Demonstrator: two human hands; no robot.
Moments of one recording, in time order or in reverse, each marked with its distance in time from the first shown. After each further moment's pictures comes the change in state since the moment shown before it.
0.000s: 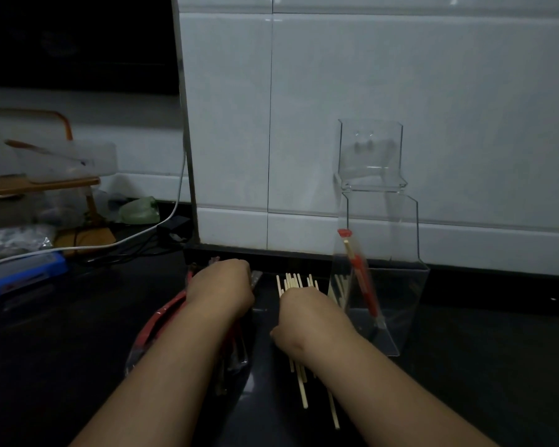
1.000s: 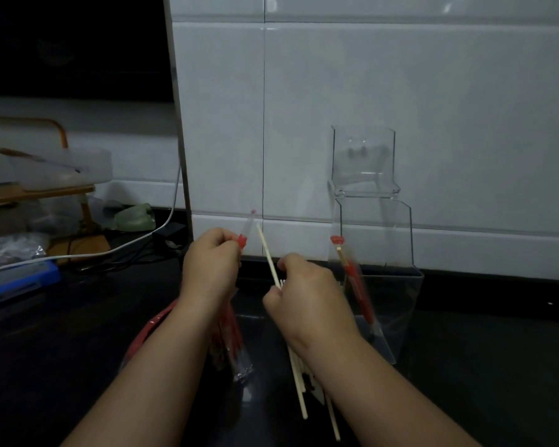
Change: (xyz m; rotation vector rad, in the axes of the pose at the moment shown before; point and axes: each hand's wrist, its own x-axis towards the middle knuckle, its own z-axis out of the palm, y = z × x) left_hand -0.010 0.014 -0.026 -1.225 0.359 -0.129; right_hand -0.010 -0.003 -0.022 0.324 0.466 -0.080
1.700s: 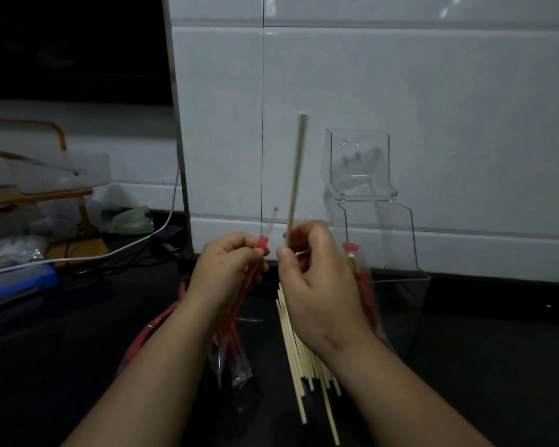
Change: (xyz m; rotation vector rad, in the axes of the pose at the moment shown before) left_hand -0.006 0.001 0.000 -0.220 -0.329 0.084; right_hand -0.003 0.003 -0.013 0.525 0.252 -0.219
